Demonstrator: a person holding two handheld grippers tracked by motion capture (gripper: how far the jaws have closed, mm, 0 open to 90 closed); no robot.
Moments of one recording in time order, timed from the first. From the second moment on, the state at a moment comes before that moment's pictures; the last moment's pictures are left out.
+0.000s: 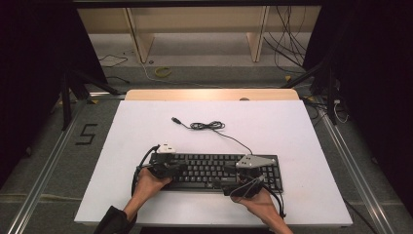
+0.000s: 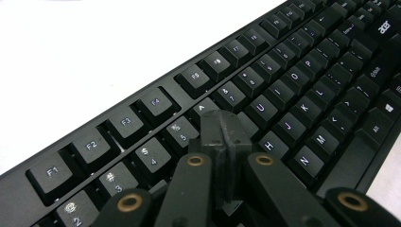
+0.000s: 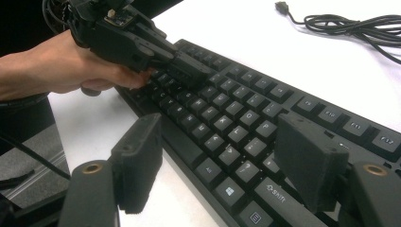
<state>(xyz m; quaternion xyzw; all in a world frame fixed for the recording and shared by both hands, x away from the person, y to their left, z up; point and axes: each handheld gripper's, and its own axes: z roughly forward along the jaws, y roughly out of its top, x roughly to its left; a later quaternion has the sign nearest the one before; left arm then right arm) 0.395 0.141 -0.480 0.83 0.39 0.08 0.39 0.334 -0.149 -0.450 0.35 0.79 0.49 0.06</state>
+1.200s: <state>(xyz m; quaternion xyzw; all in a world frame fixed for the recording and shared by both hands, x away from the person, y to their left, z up) 0.375 0.162 -0.451 0.79 0.36 0.05 0.50 0.331 -0.177 -0.446 0.36 0.77 0.51 0.09</state>
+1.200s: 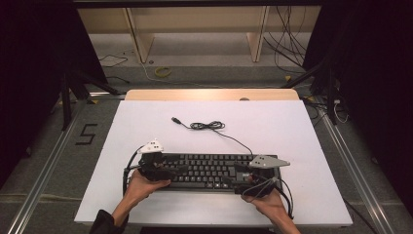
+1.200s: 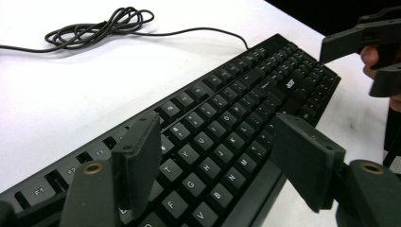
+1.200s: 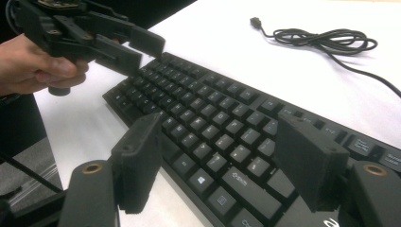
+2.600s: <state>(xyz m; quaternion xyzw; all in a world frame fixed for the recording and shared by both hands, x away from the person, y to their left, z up) 0.319 0.189 -0.455 0.76 0.36 0.04 0.54 0.297 -0.235 -0.453 0.39 0.75 0.52 0.13</state>
